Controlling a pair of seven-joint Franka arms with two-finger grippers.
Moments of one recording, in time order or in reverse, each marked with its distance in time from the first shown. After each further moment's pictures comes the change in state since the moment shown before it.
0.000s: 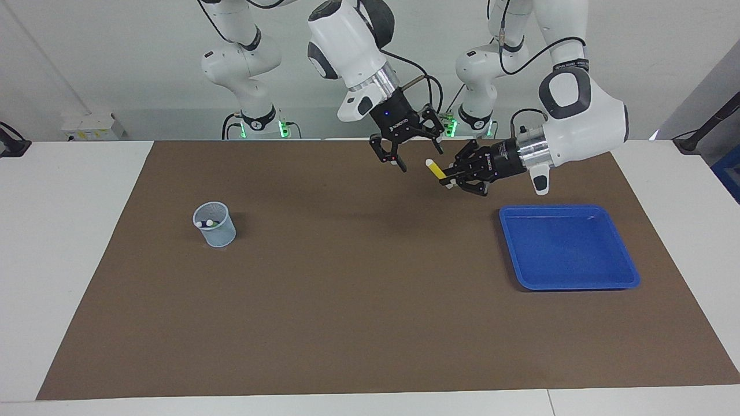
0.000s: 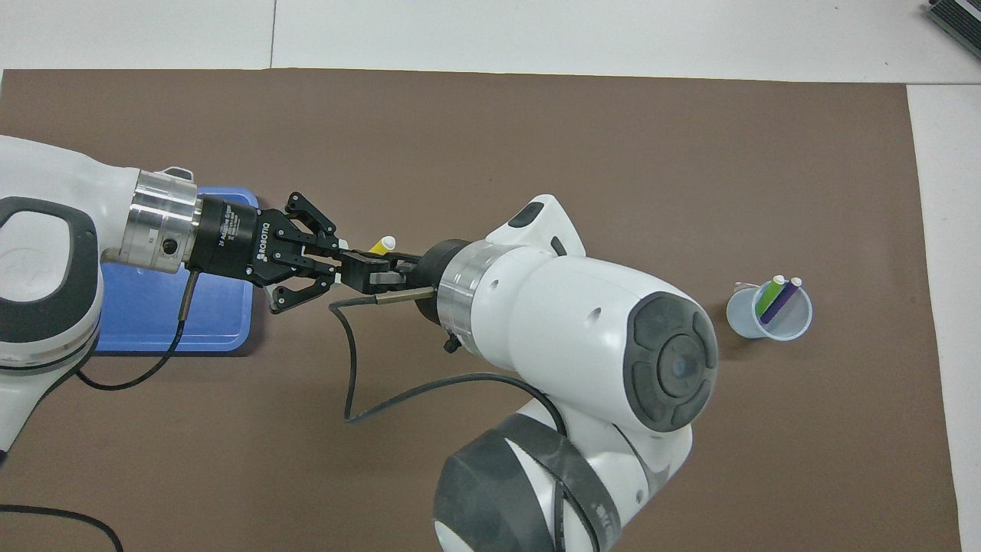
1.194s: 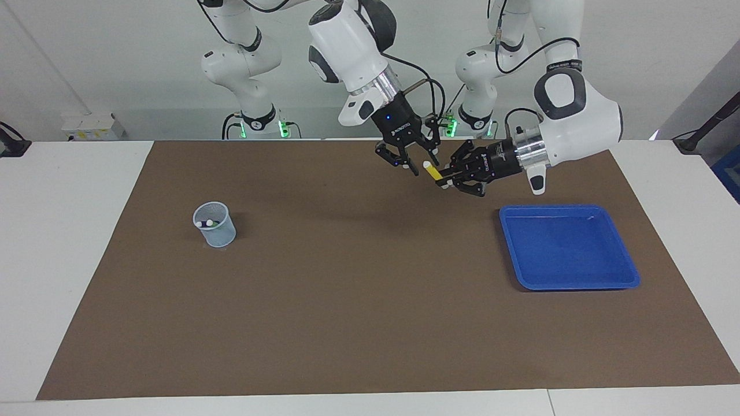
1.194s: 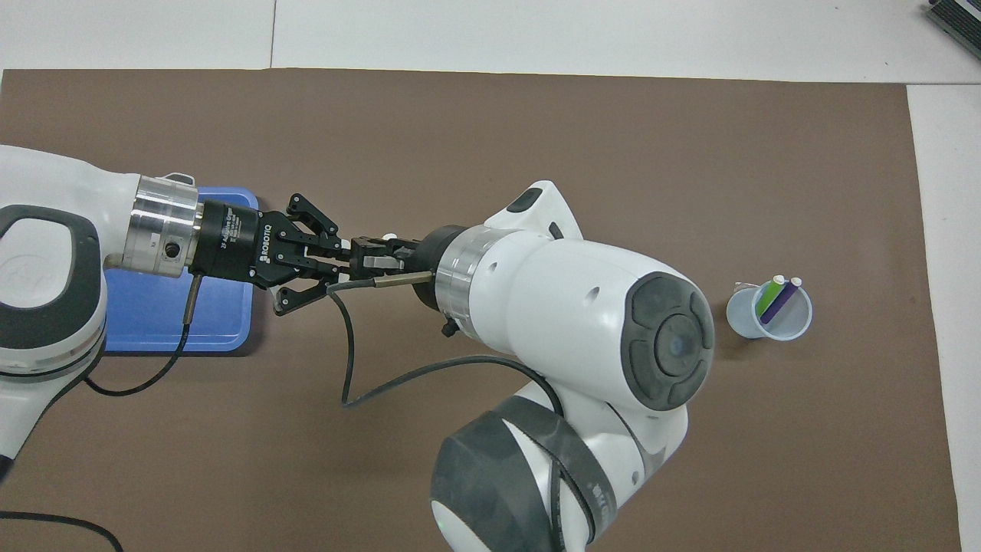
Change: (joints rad) left arm -0.003 -0.015 0.000 -0.027 -0.036 0.028 -0.009; right arm -0.004 0.032 -0.002 0.042 -0.002 0.000 -0.002
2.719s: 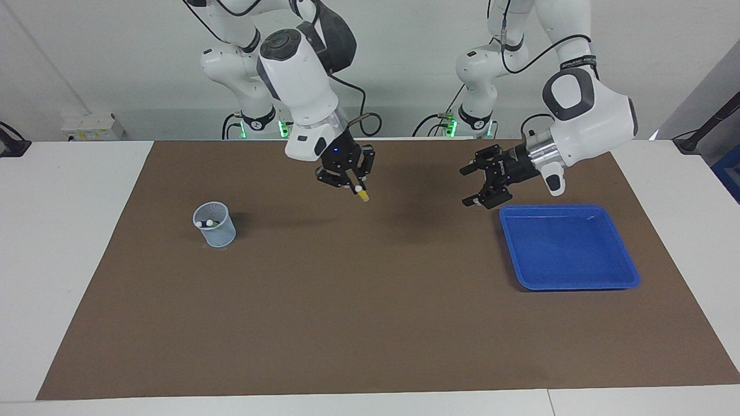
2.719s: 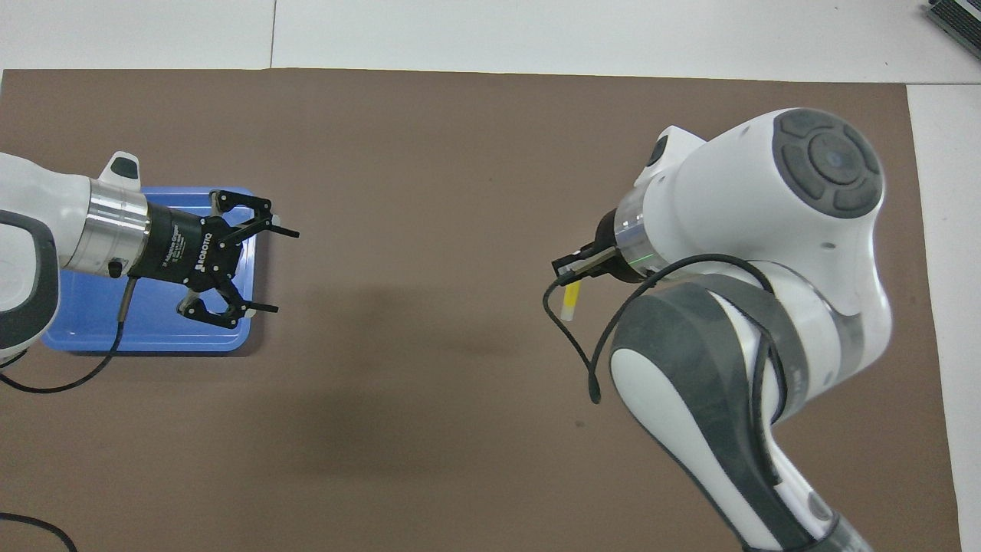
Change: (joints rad) left arm 0.091 -0.008 0.023 -0.006 0.410 -0.001 0.475; right arm -0.292 -0.041 -0.013 0.012 -0.183 -0.645 -0.604
